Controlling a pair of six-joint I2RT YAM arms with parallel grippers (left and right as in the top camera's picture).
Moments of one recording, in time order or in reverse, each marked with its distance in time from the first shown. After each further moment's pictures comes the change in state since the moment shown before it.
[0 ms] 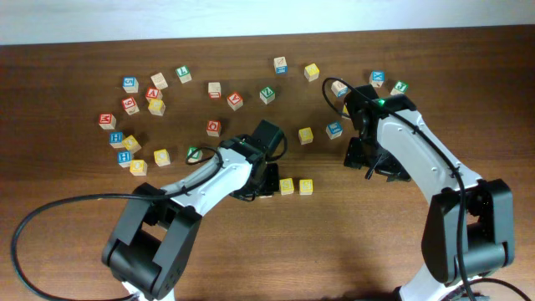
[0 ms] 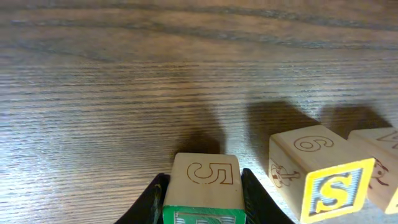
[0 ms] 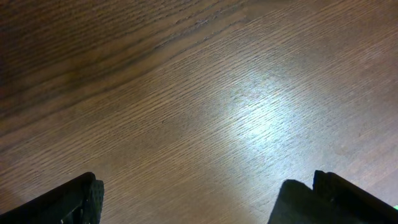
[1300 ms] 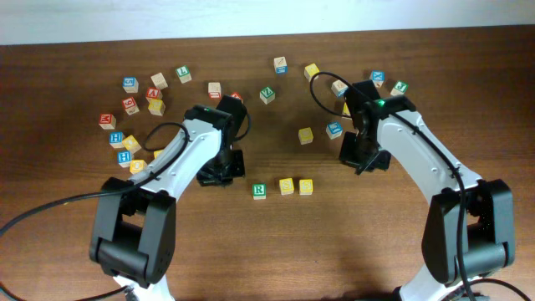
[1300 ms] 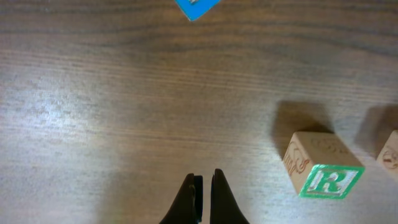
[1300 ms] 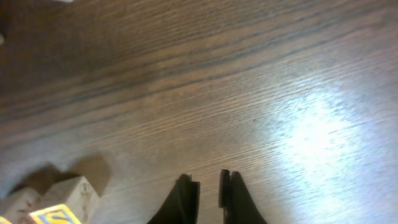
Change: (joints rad) left arm 0.202 0.021 0.195 -0.411 -0.068 0.132; right arm 0.000 -0.002 -0.009 0.118 -0.249 -0.122
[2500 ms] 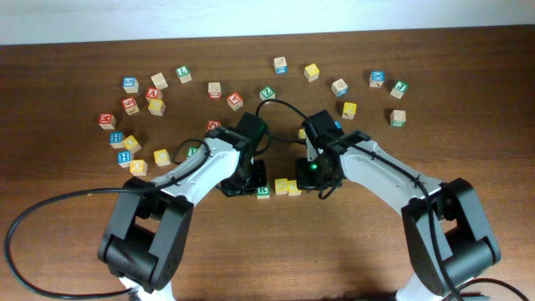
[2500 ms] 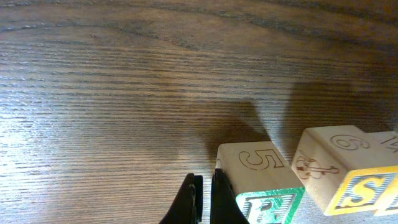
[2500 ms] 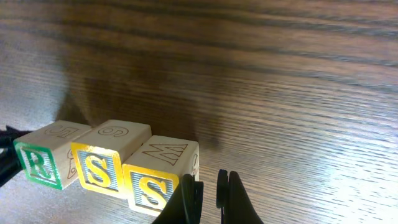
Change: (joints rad) left arm -0.111 0.000 -0.152 0.284 0.131 -0.109; right arm 0.231 -0.005 -0.226 0.395 -0.303 -0.118
